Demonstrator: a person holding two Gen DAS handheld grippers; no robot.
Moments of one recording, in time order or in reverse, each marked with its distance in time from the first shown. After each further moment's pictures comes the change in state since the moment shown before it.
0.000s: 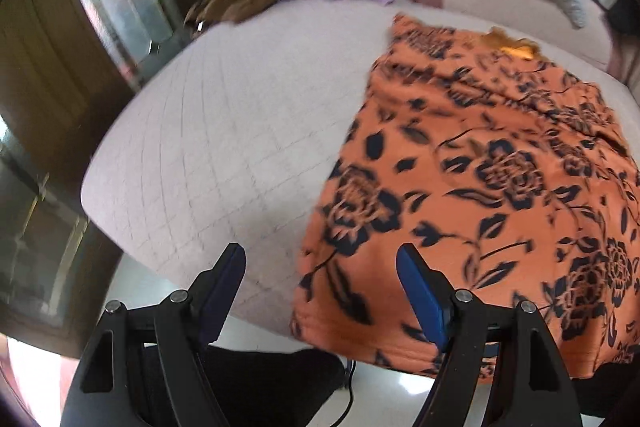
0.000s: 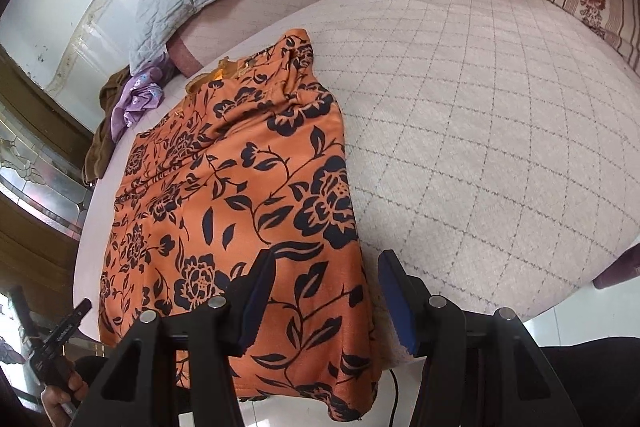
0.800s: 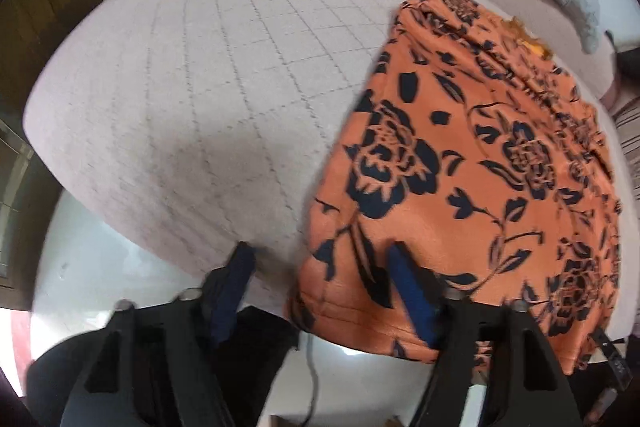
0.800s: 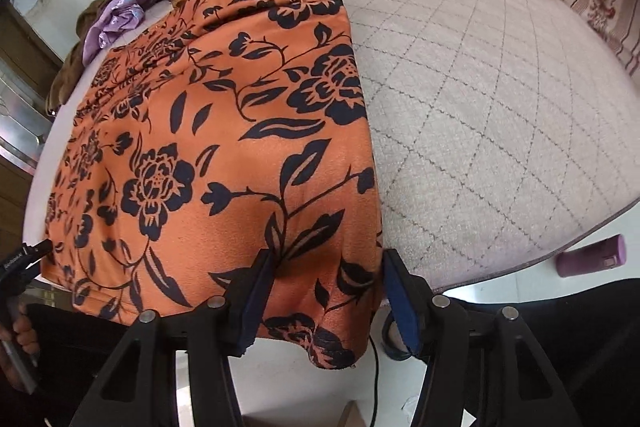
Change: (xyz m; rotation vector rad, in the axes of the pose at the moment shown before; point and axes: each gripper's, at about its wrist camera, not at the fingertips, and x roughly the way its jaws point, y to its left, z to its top) left arm 0.046 0.038 -0.010 -0.145 0.201 -0.228; right arm 0.026 0.024 -0.064 -0.152 0.127 -0.191
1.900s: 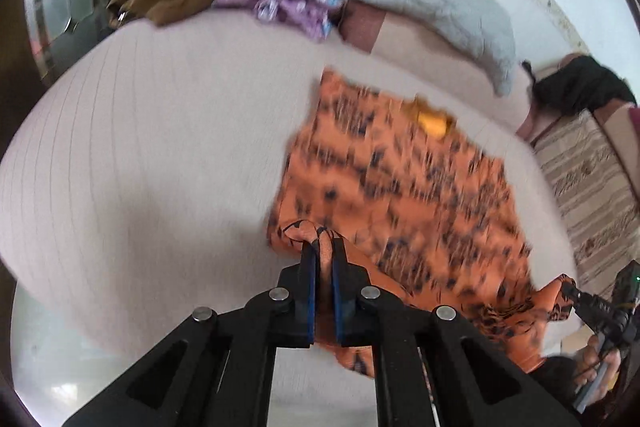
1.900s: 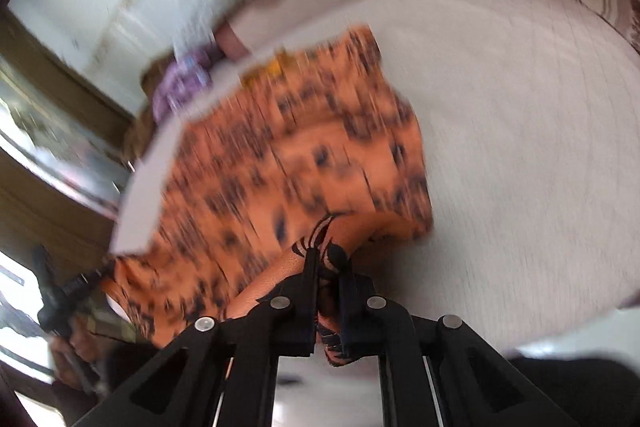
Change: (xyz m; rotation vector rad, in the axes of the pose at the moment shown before) left arm -0.078 -0.037 0.103 0.114 -0.177 -0.267; right arm -0.041 -0.011 0.097 0.113 -0.127 0.373
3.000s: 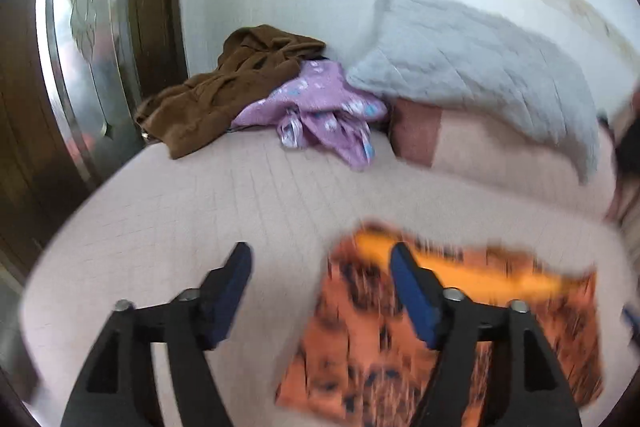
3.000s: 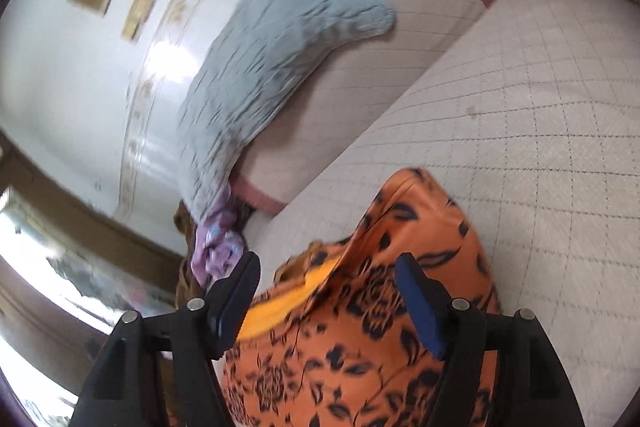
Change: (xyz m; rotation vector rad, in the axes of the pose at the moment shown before) left arm 0.088 -0.082 0.126 0.065 -0.292 0.369; right arm 0.122 0.006 0.186 0.189 -0.235 0.190
